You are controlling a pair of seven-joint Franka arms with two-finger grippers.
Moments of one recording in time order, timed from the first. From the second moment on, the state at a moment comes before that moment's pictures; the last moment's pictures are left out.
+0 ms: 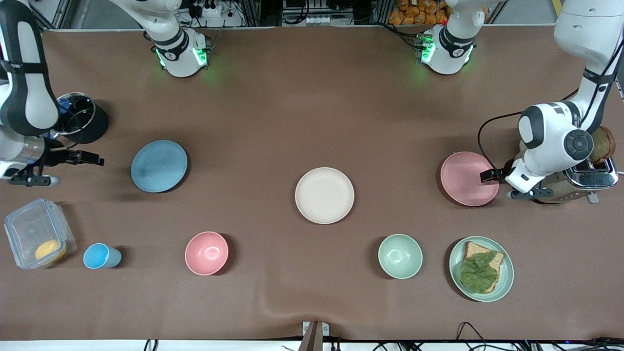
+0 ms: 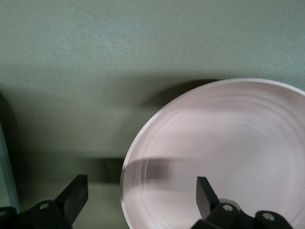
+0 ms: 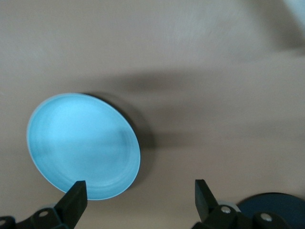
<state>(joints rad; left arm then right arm) 0.20 0.37 -0.05 -2.21 0.04 2.50 0.06 -0.27 0.21 -0.08 -2.08 0.11 2.05 -0.34</state>
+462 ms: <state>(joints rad) 0.21 0.39 -0.05 -2.20 0.04 2.50 0.06 -0.28 0.39 -0.08 -2.12 0.26 2.13 -0.51</state>
